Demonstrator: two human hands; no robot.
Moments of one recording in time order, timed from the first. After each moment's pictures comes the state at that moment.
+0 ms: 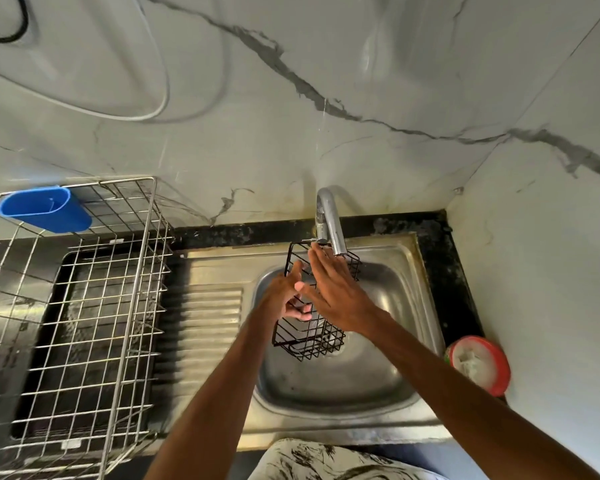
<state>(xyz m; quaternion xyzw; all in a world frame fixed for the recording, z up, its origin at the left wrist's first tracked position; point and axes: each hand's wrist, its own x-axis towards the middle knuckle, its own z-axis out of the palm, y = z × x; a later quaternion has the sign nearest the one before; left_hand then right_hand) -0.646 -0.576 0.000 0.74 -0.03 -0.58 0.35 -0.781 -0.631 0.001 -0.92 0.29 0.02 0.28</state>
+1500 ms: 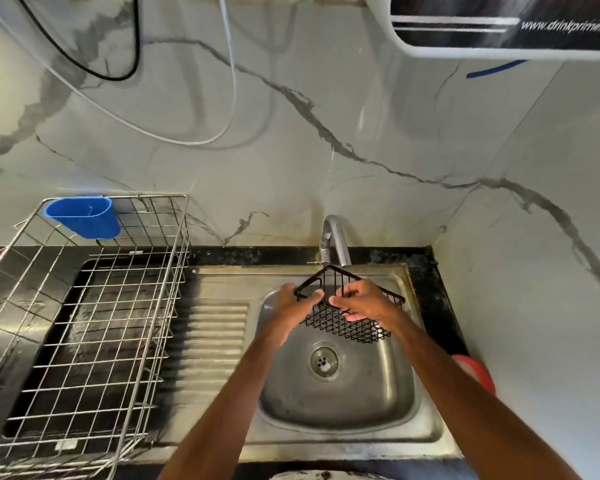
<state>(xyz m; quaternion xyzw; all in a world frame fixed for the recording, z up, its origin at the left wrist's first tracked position) -0.663 -0.521 0.030 0.76 -0.18 -0.48 0.41 -0.813 -0.651 0.016 -0.67 0.47 -0.01 0.58</state>
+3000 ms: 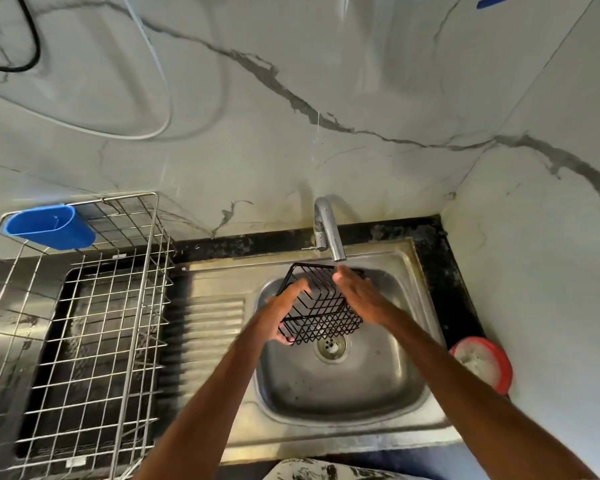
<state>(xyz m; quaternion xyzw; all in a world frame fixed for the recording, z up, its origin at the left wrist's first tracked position) -0.639 -0.551 -0.005 0.75 -0.04 -0.59 0.28 -0.811 -0.668 -0.035 -0.79 0.41 0.05 0.45</state>
